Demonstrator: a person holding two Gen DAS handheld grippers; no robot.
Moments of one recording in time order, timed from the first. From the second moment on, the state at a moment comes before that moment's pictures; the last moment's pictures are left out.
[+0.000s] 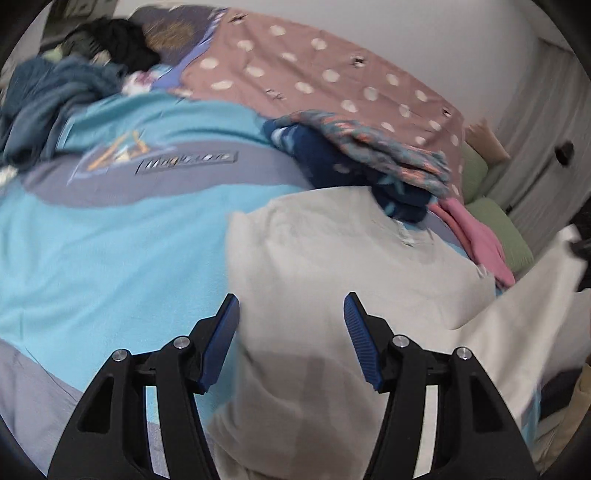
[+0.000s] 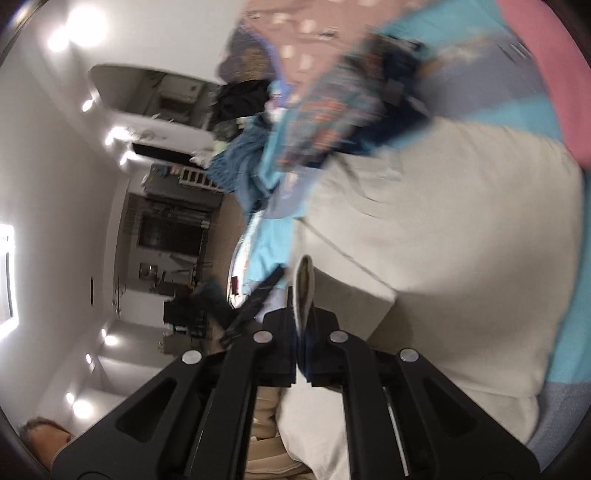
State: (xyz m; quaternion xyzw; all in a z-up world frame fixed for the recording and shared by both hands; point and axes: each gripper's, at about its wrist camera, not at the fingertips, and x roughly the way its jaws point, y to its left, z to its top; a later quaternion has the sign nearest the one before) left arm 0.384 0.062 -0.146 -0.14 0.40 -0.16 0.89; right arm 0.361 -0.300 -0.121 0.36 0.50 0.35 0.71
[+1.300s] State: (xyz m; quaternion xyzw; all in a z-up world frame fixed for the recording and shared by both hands) left arm 0.212 -0.110 -0.099 0.17 0.35 -0.34 0.85; right arm 0.377 -0.300 -0.221 0.16 0.57 0.35 0.73
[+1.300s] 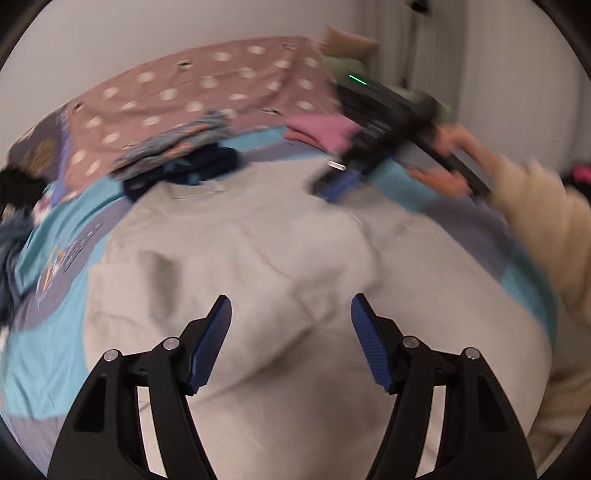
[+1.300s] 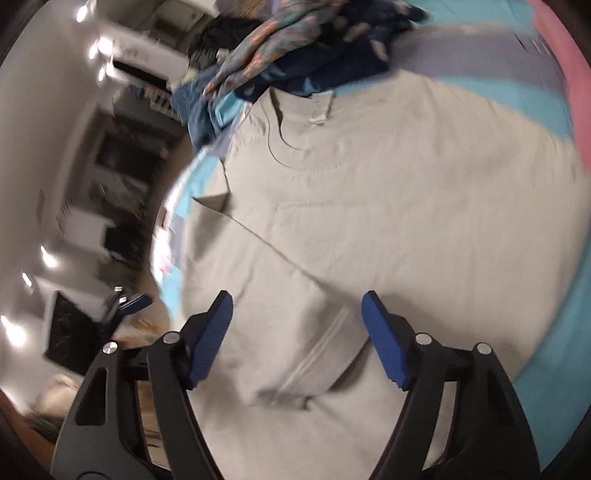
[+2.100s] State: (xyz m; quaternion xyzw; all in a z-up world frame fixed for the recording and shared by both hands) left arm 0.246 -0.149 -0.120 0.13 0.40 -0.38 0.82; right arm 0.352 -0.267 -0.208 0.20 0.56 0.53 0.61
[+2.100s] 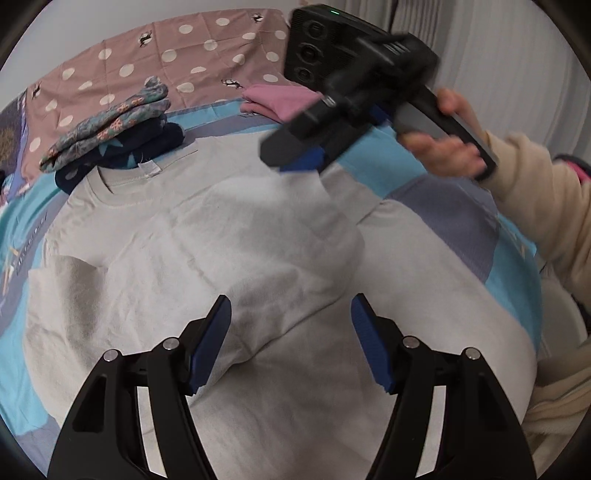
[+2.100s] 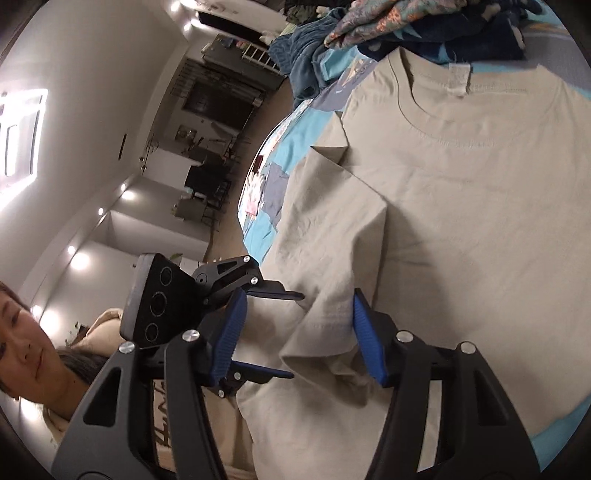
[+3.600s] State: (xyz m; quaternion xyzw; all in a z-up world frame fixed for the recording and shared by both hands) left arm 0.297 -0.164 -0.120 -0.05 0.45 -0.43 0.78; right arm 0.340 -0.290 -0.226 0.33 0.53 0.42 0.66
